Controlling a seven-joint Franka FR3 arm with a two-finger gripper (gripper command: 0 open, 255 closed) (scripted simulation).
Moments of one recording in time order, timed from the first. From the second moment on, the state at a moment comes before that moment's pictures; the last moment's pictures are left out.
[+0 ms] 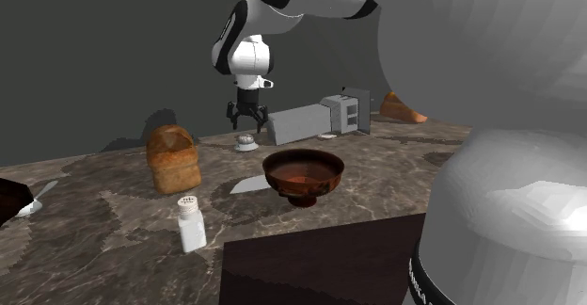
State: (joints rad) arm 0.19 0.98 0.05 -1.12 0.04 2.18 0.56
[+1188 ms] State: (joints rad) arm 0.20 1.04 0.05 -1.10 0.04 2.21 0.56
